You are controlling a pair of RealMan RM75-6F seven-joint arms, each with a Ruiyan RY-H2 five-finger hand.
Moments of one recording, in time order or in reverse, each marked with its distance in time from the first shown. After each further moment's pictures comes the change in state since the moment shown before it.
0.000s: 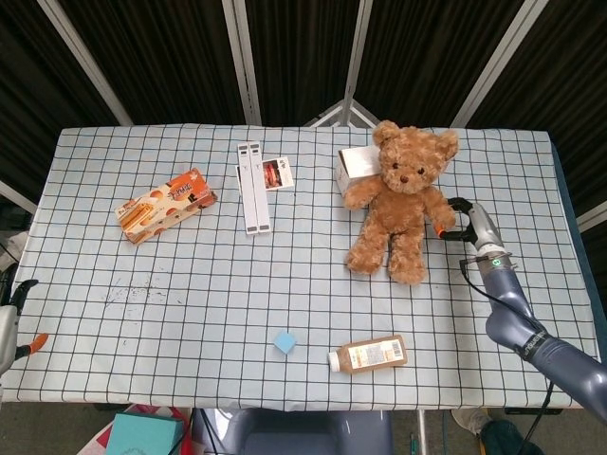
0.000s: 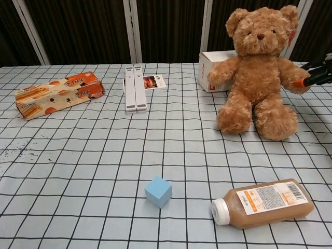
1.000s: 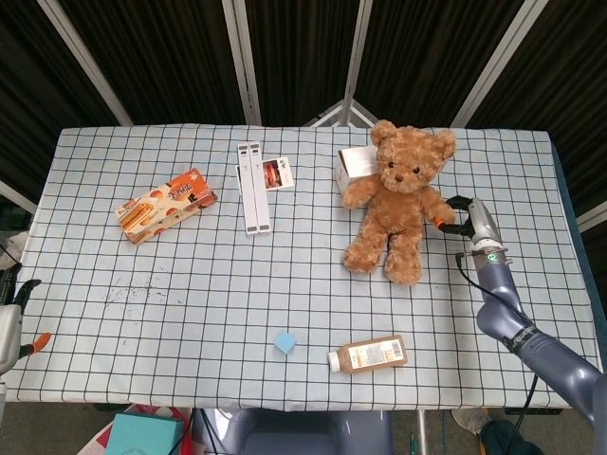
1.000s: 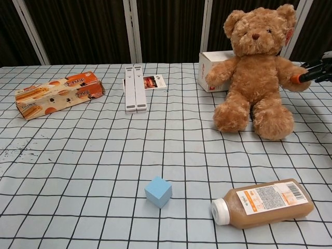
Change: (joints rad) left arm -0.009 -0.009 0.002 0.001 -0.012 -0.003 0.018; right arm 0.008 -0.068 0.065 0.085 0.025 0.004 -0.057
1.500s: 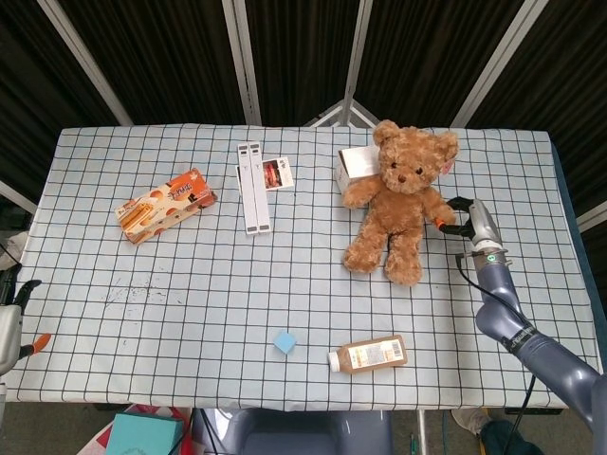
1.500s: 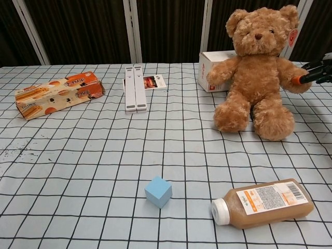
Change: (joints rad) left arm -0.001 -0.001 0.004 -0.002 0.001 0.003 0.004; right arm -0.008 -0.012 0.016 0.008 0.006 0.002 -0.029
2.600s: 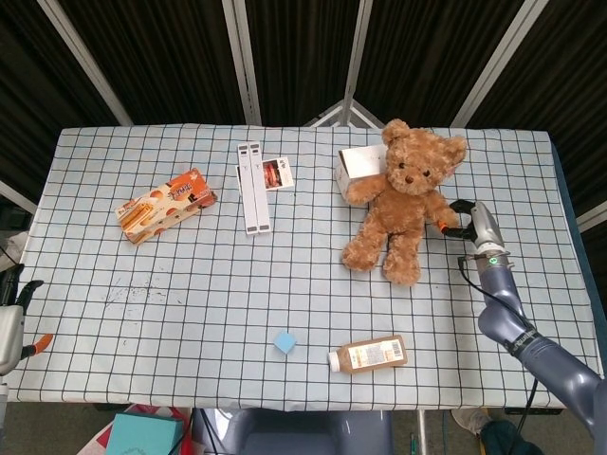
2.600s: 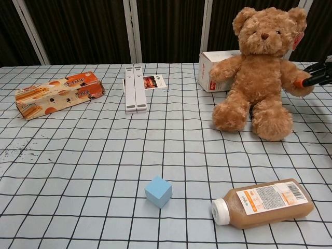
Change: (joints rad) left arm -0.004 -0.002 0.004 -0.003 -0.001 -0.001 0.001; right arm -0.030 -0.006 0.020 0.011 -0.043 -0.012 -0.023
